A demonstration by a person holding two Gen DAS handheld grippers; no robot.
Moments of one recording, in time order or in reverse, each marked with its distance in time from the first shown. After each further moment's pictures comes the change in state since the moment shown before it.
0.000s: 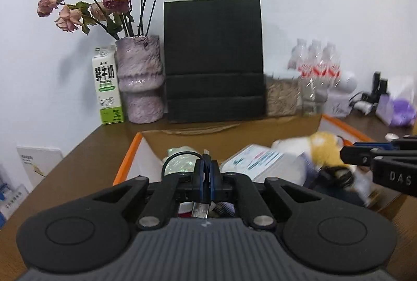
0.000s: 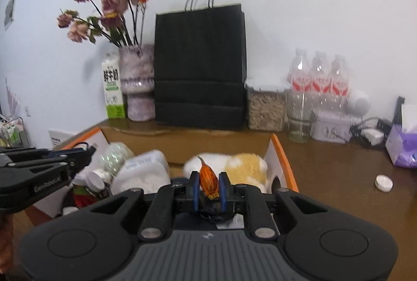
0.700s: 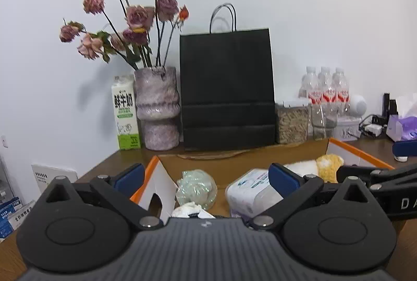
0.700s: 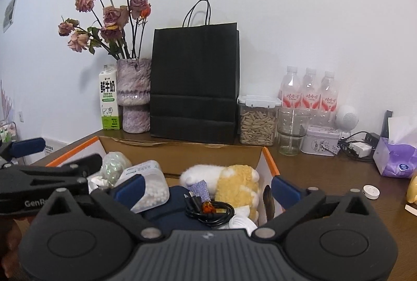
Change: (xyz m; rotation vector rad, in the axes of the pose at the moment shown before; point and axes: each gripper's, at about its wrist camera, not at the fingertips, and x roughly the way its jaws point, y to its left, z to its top) left arm -0.024 -0.007 -0.009 -0.019 -0.167 0.083; right arm -0.025 0.010 -0.007 -0.029 -0.095 -0.053
